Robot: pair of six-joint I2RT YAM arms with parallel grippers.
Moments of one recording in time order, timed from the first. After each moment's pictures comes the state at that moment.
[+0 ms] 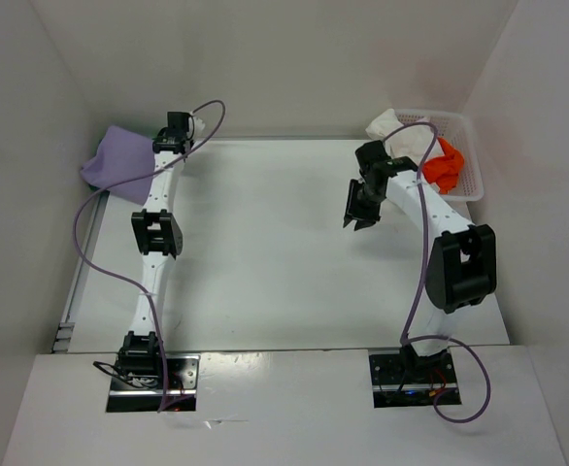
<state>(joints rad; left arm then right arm) 0.01 3.01 3.10 -0.84 -0.35 0.57 0.27 1.72 1.45 -0.94 -0.08 0.49</state>
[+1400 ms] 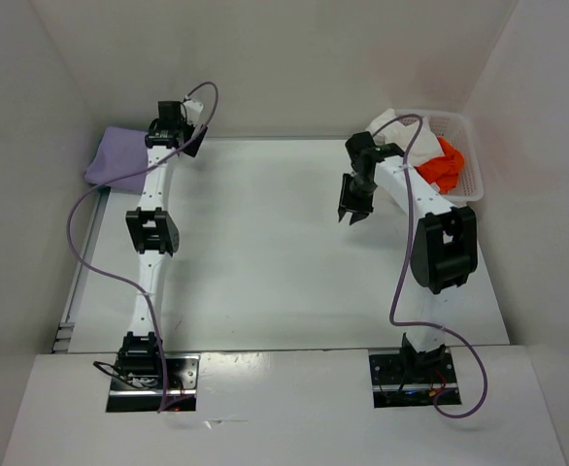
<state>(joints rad) 0.03 2.97 3.10 -0.72 -0.10 0.49 0.28 1.90 1.65 -1.05 -0.06 0.49</state>
